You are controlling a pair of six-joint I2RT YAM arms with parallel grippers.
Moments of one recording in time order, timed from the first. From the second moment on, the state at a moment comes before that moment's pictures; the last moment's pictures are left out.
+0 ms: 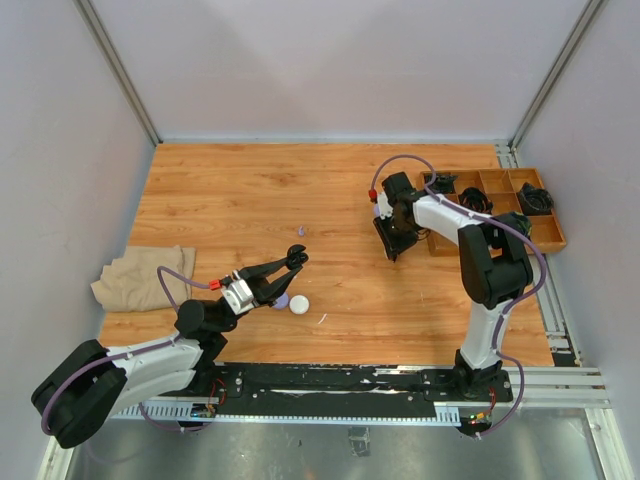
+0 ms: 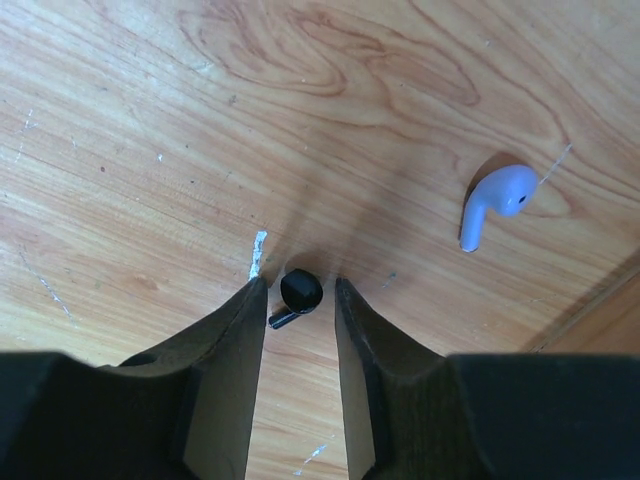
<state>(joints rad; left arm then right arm) -0.72 0.92 0.01 1.42 0.27 0.13 0.37 1.90 1.28 -0.67 -0.06 -0.08</state>
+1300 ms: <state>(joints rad) -0.72 0.93 0.01 1.41 0.28 0.12 0.37 1.92 1.31 -0.70 -0.04 -0.08</state>
